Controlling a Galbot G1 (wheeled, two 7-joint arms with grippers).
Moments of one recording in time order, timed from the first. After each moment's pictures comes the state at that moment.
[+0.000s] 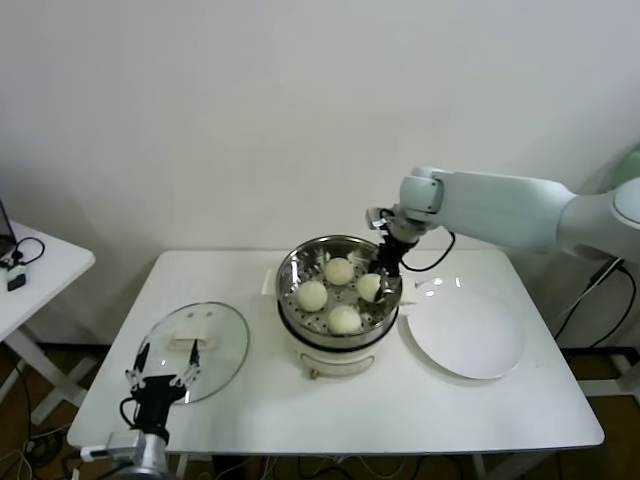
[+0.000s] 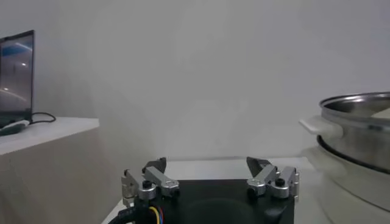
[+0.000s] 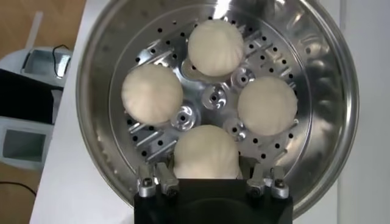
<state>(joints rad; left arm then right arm) 1.61 -1.47 -0.67 -2.01 -0.09 0.03 -0.05 0.68 1.16 -1.67 1.07 0.79 -0.27 -1.00</state>
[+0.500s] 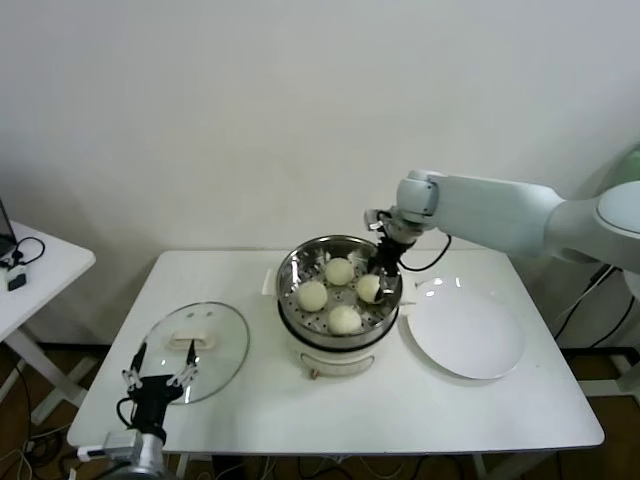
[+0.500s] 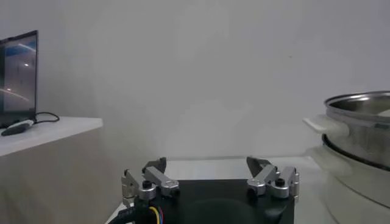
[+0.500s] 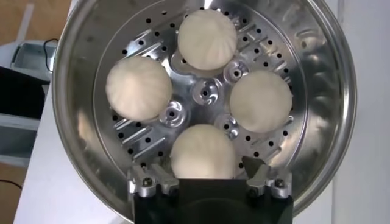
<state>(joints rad) 1.61 -1.46 -0.68 -2.01 -0.09 0.03 -0.05 0.64 1.18 -1.64 1.01 0.76 -0.26 -1.00</state>
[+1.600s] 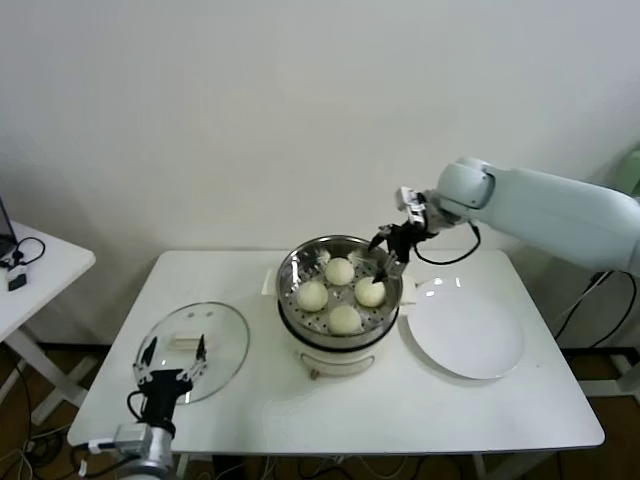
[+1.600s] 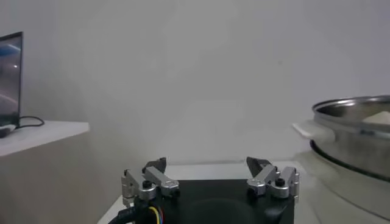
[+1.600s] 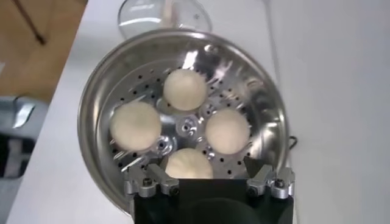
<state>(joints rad) 1.58 -1.47 -0.65 -2.00 -0.07 0.03 -0.04 0.62 0.89 -1.39 1.25 0.76 -0.25 -0.89</state>
